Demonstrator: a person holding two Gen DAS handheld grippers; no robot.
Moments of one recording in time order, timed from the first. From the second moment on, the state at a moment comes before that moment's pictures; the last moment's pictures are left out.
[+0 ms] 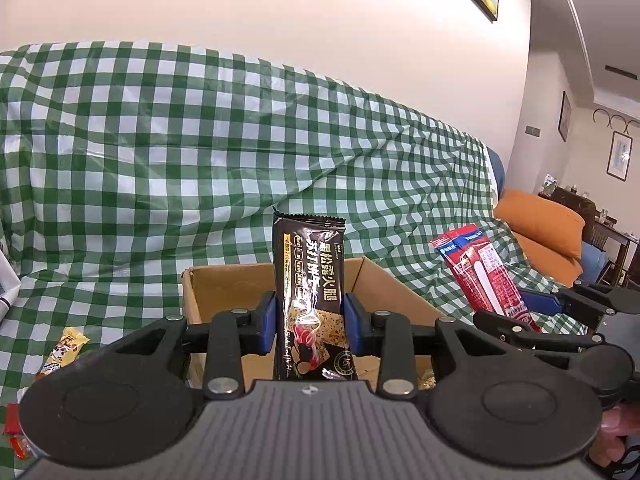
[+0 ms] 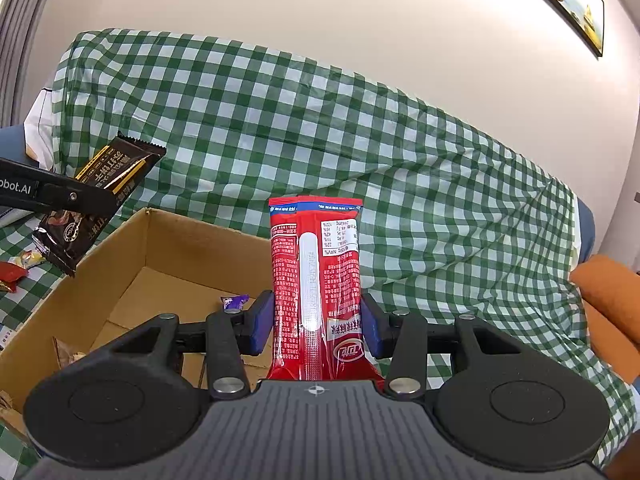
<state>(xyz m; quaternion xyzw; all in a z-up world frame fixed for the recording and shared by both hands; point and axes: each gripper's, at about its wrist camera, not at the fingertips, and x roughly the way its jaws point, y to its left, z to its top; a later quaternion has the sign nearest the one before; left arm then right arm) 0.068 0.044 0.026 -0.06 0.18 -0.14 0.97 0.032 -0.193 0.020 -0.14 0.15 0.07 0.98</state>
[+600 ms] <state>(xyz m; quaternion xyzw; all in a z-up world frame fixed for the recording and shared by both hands) 0.066 0.033 0.023 -0.03 0.18 -0.16 0.97 0.035 -0.195 0.021 -0.14 0.15 0.07 0.98</state>
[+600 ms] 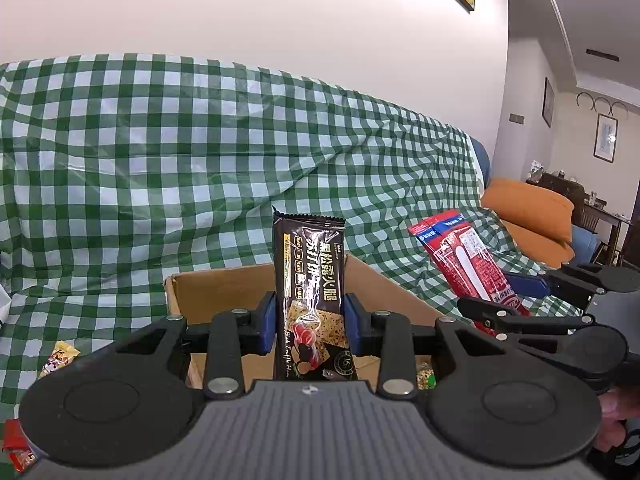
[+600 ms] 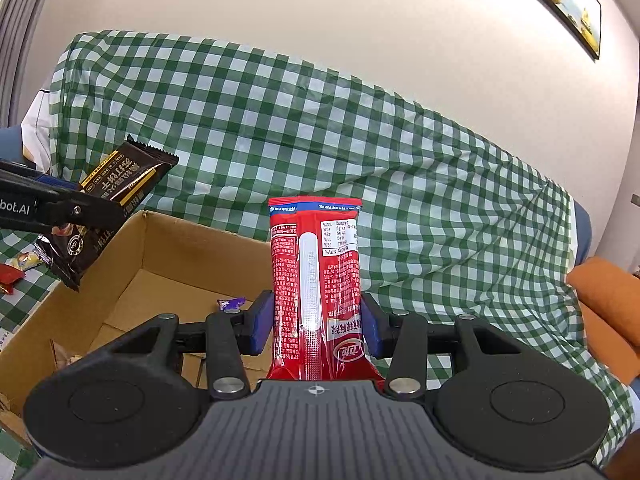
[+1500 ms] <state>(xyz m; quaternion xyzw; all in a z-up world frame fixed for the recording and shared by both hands) 0.069 0.026 0.019 -0.03 0.20 -0.20 0.96 0.033 -0.191 0.021 -0.14 0.14 0.06 0.98</state>
